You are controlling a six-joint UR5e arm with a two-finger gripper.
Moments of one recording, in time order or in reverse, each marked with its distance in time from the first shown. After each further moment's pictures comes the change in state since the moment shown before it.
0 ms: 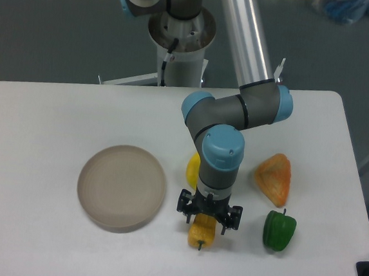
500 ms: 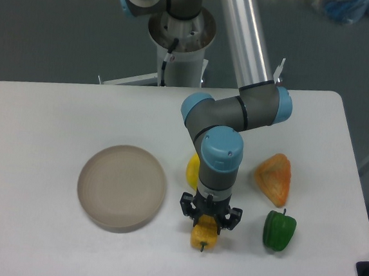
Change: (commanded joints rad) arm -0.002 0.003 0.003 0.000 0.002 0.000
